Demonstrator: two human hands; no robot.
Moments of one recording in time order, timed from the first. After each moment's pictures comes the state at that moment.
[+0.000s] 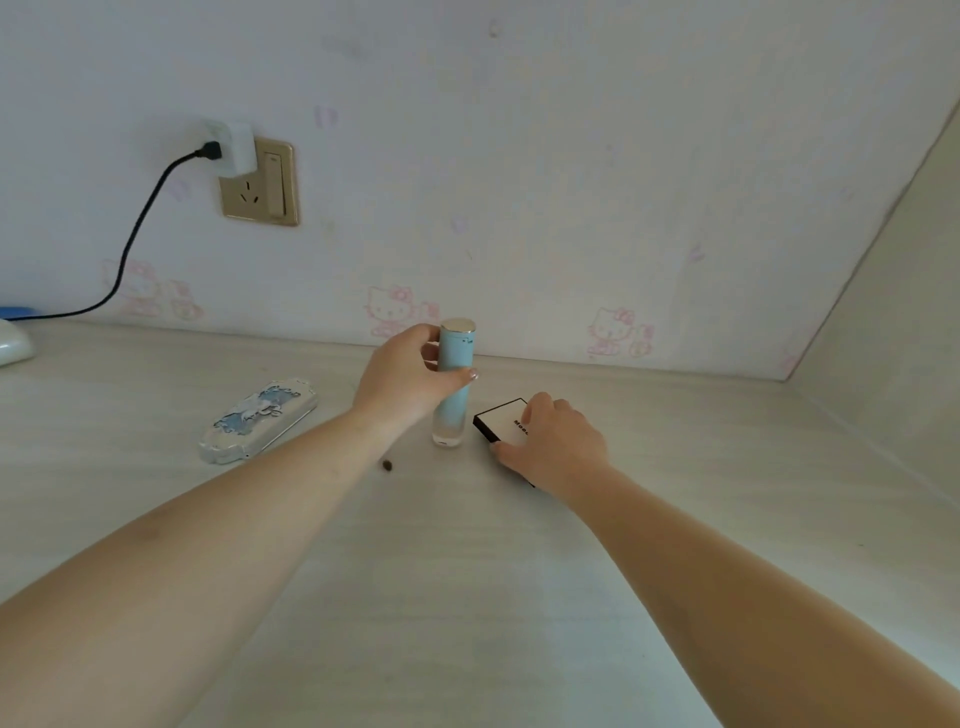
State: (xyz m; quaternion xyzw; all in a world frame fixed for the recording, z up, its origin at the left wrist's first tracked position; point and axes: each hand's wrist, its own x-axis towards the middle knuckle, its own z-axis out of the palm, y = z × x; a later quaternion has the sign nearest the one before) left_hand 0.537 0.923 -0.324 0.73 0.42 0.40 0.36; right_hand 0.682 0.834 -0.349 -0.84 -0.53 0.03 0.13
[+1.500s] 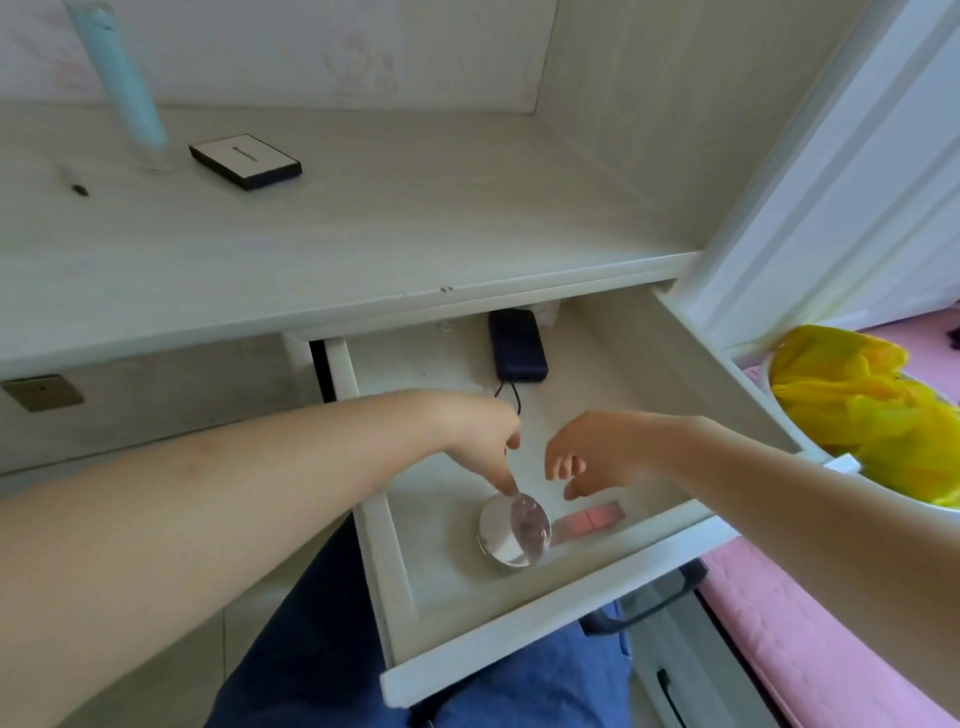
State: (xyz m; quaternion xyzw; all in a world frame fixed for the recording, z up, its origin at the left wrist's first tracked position) left_hand 0.649 0.545 -0.422 0.94 0.10 -0.28 0.18; right_hand 0.762 0.424 -0.419 -0.73 -0.59 0.28 -0.22
